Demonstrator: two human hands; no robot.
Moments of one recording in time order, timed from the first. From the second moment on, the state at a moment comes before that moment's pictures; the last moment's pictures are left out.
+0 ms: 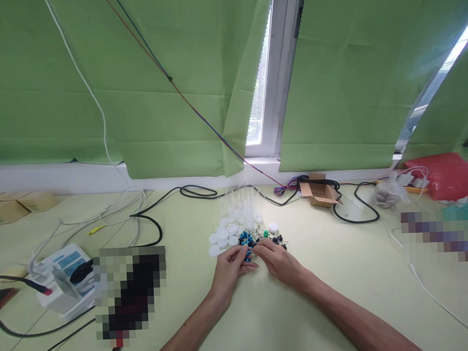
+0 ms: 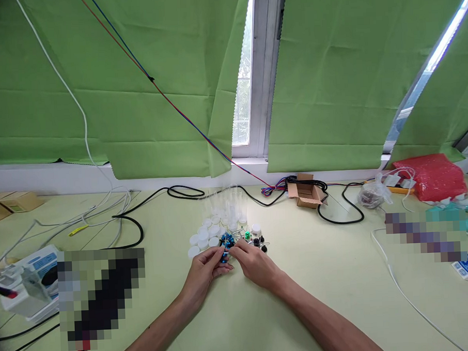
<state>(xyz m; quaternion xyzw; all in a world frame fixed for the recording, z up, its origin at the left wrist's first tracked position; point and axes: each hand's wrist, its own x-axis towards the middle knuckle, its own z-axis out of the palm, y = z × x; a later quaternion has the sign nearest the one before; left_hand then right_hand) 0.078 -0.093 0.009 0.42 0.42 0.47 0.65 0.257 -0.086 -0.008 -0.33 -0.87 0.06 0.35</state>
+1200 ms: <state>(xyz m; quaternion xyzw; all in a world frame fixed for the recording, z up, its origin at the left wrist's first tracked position) 0.079 -0.093 0.010 0.42 0.42 0.48 0.65 0.256 -0.088 -0.003 -0.34 -0.88 0.02 0.34</state>
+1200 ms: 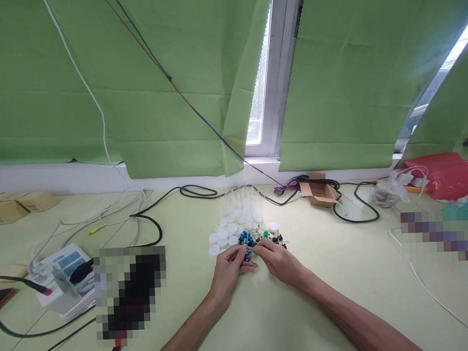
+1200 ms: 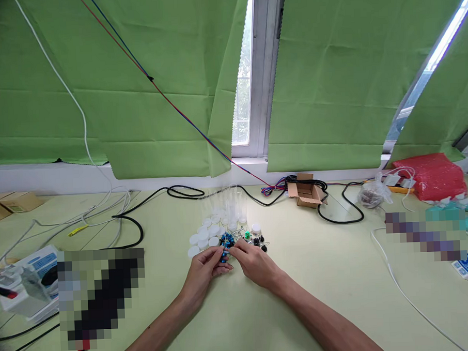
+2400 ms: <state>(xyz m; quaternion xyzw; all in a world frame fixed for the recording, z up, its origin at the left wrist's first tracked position) 0.080 -0.094 0.013 0.45 0.43 0.48 0.62 0.255 -0.090 0.001 -0.33 -0.88 0.01 0.33</state>
